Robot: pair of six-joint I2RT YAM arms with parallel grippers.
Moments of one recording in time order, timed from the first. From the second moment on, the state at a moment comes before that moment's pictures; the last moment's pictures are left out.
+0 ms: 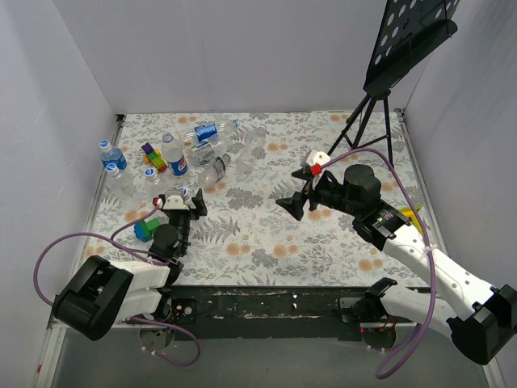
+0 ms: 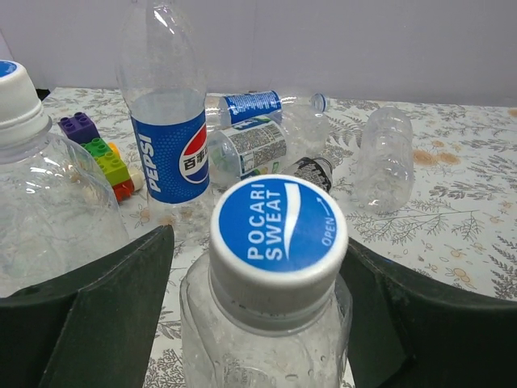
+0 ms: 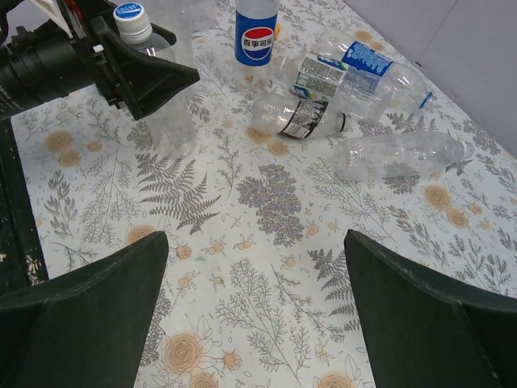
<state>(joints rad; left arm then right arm) -0.46 1.19 0.06 1.31 -0.43 0.01 0.67 0.97 0.82 -0.01 -0.41 -0.14</state>
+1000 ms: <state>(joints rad) -0.46 1.02 0.07 1.16 -0.46 -0.03 0.67 0.96 0.82 -0.01 -0.41 -0.14</state>
